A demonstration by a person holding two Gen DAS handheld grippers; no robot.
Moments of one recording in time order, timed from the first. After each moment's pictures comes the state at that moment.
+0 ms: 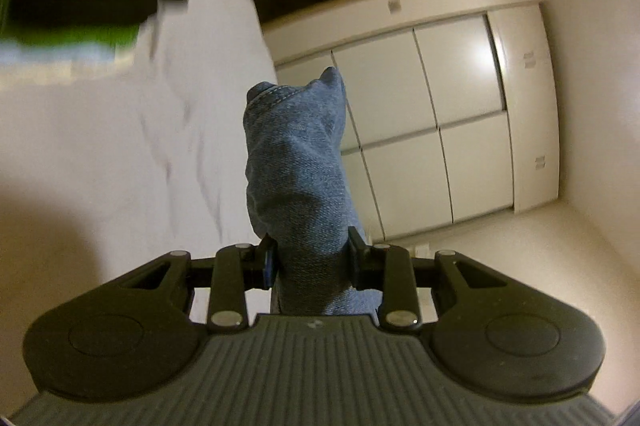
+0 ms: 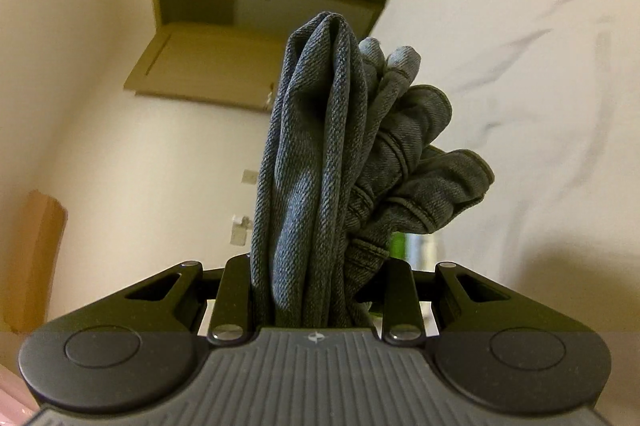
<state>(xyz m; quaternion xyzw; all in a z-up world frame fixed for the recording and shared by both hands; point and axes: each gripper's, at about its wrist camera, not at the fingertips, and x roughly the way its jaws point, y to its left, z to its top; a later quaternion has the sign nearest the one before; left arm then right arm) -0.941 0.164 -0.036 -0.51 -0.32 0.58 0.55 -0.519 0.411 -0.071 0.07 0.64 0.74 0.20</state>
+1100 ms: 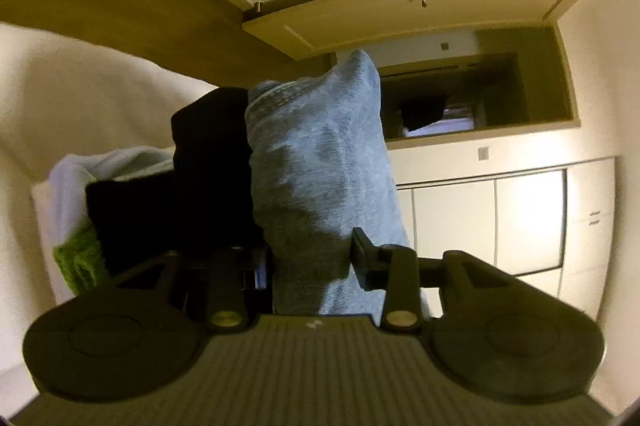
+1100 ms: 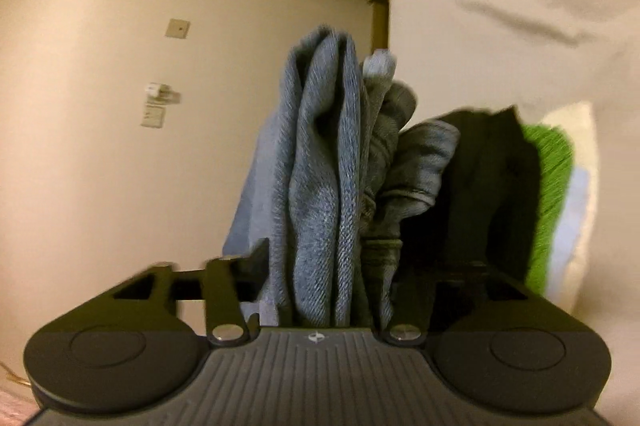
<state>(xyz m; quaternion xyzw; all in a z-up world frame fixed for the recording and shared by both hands) -1.265 0.176 -0.179 -0.54 -0.38 0.64 0.40 -0.950 0.535 -0.121 -0.17 0.62 0.75 0.17</state>
